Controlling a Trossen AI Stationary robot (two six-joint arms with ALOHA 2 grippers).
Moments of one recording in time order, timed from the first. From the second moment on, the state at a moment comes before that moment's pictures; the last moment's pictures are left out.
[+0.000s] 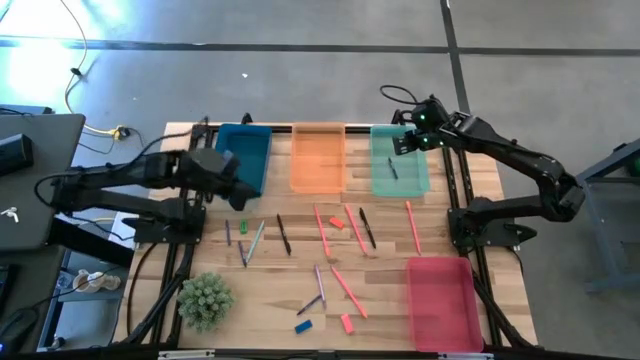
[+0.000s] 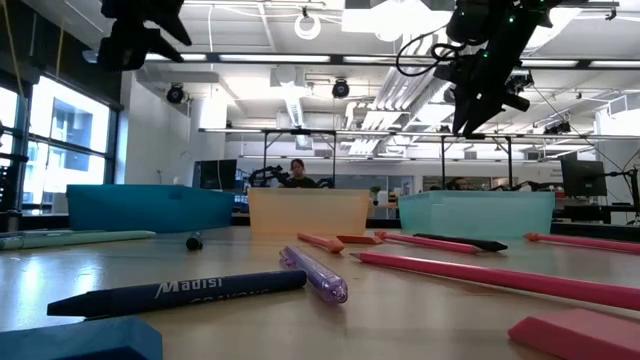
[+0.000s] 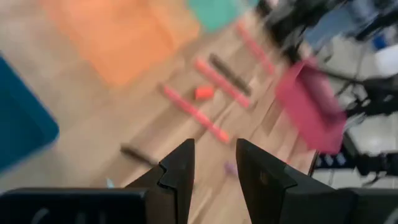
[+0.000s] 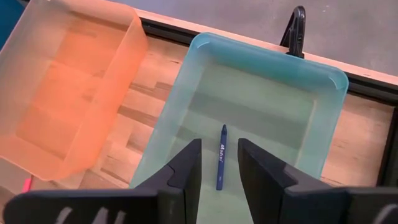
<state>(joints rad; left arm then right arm) 0.22 0.84 0.89 -0.78 0.01 -0.85 -0.72 1.18 1.03 -0.80 0.11 0.46</state>
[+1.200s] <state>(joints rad) -0.17 1.43 0.89 -0.90 0.00 -1.44 -0.72 1.18 1.03 -0.81 0.10 0.41</state>
